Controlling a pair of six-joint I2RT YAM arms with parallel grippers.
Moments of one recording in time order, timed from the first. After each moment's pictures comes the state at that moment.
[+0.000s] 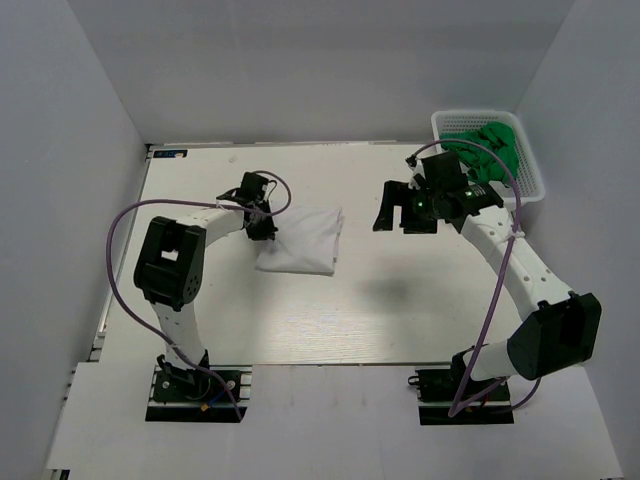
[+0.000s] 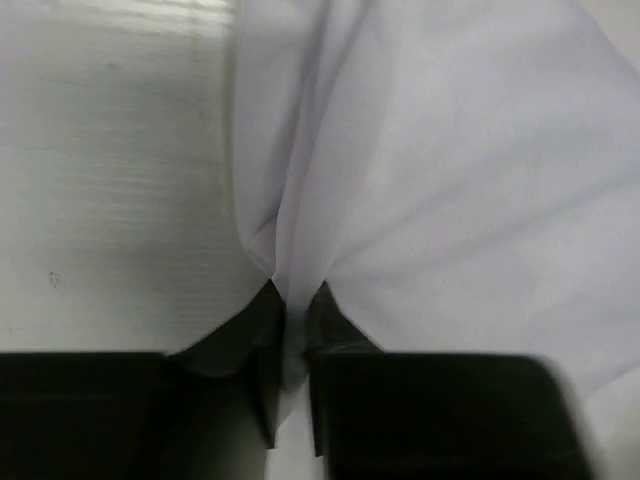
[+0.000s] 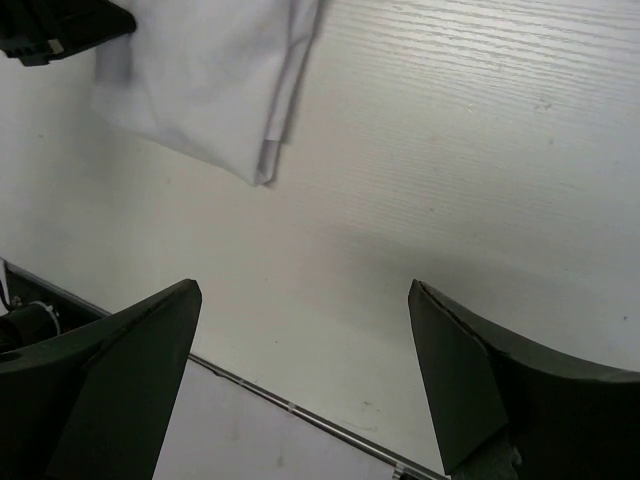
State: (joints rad) left arm -0.32 1.90 1.22 -0.37 -0.01 -0.50; right arm 0.37 1.40 1.32 -0.82 -0.29 0.33
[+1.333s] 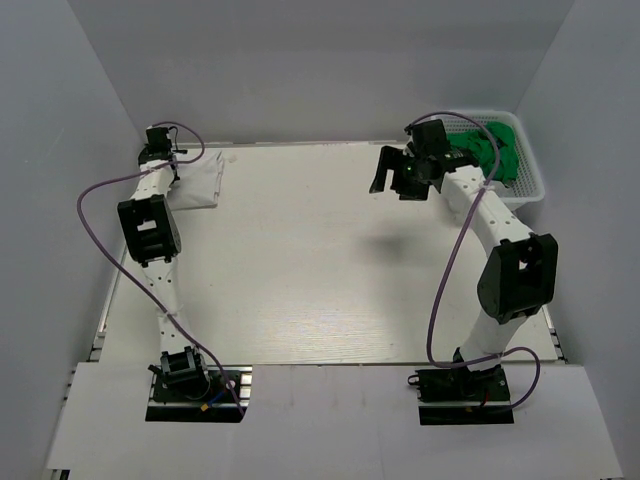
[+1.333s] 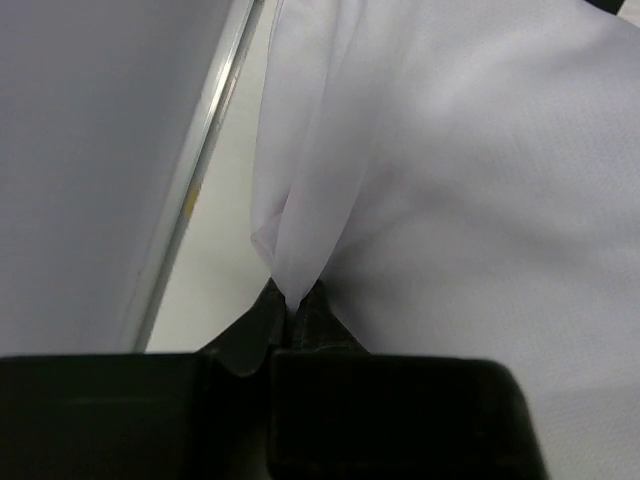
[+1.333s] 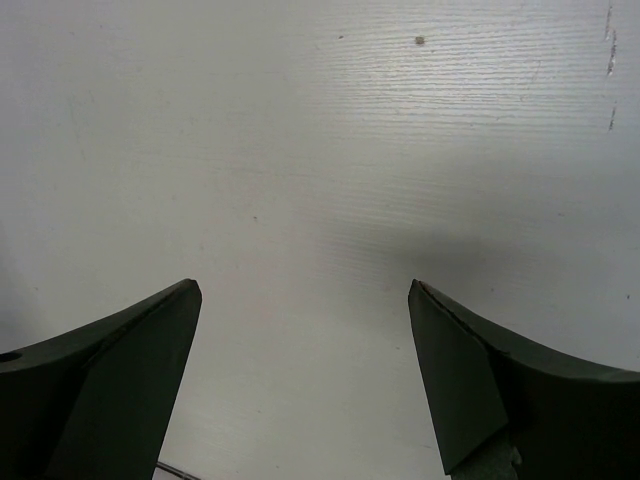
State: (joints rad) left arm 0.21 2.54 2.18 -0.46 -0.36 0.04; right arm 0.30 1.75 1.61 -0.73 -0.18 0.38
